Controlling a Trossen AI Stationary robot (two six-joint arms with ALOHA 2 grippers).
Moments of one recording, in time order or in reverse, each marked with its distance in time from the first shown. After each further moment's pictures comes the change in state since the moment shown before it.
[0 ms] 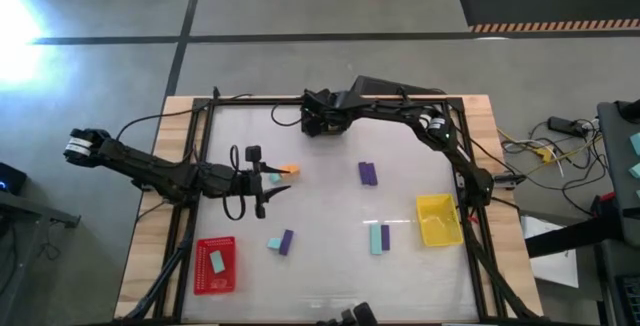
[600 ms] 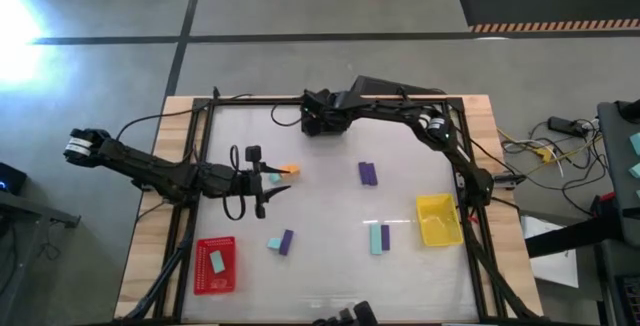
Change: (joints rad) left arm 0.000 0.000 0.000 0.000 0.000 0.000; right arm -0.002 0.015 0.002 0.005 0.000 0.017
